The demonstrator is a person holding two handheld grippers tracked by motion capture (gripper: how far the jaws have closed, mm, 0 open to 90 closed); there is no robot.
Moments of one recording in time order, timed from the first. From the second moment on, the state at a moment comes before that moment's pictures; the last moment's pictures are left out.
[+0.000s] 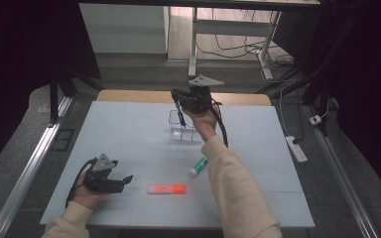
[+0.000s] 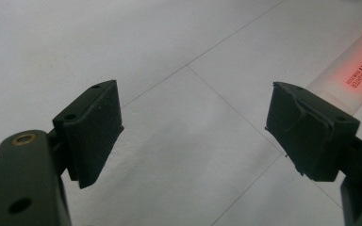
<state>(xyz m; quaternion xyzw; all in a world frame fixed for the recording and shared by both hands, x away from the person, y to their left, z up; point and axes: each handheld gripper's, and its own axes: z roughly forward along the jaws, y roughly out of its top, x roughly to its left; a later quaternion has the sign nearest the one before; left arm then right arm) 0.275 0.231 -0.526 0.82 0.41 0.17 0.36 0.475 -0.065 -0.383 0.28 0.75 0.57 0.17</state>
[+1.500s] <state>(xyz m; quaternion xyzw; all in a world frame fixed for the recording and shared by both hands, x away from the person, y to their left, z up) 0.278 0.231 -0.529 0.82 0.41 0.17 0.35 0.483 -0.070 -0.397 0.29 0.76 0.54 0.19</state>
